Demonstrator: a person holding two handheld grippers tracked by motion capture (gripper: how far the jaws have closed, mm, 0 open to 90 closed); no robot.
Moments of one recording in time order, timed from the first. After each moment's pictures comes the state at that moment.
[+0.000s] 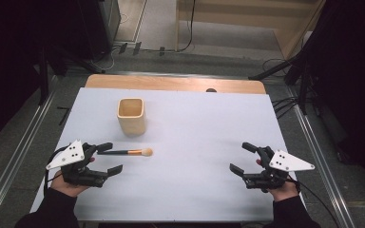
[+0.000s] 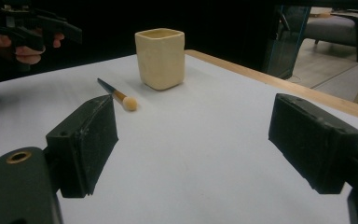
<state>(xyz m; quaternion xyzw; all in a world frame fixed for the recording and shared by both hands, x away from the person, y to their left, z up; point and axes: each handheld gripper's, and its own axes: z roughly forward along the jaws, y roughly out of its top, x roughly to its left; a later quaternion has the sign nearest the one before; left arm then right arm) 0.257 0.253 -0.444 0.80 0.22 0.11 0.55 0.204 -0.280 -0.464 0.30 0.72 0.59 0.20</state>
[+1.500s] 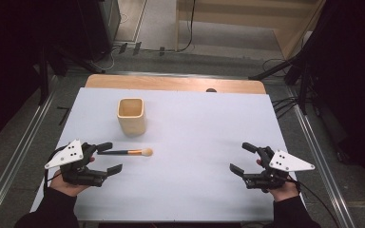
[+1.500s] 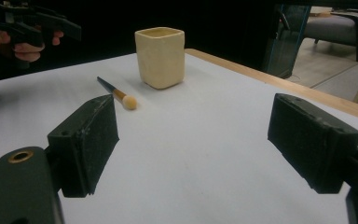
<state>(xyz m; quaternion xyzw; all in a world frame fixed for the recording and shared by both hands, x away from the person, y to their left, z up) 0.258 0.254 -0.443 0.79 0.22 0.10 0.56 0.204 -0.281 -0.464 0.30 0.72 0.59 0.20</state>
